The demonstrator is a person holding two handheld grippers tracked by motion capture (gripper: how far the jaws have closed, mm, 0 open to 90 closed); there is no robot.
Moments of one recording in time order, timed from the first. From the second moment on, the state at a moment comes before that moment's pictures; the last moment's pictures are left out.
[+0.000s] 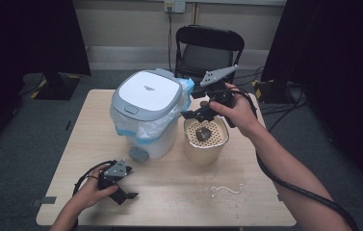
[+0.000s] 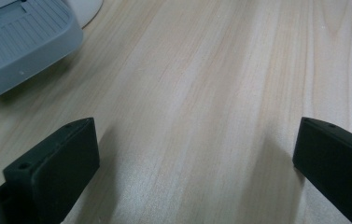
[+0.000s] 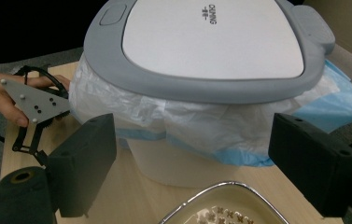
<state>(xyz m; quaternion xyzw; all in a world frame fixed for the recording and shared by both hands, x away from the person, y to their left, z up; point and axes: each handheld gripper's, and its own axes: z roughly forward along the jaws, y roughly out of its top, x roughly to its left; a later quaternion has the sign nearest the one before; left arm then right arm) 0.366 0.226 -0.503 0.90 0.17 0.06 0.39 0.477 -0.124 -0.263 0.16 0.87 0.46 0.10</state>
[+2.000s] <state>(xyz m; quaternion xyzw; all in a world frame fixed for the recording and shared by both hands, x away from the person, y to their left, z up) 0.366 0.225 -0.503 0.90 0.17 0.06 0.39 0.422 -0.182 -0.344 0.16 0.88 0.44 0.07</state>
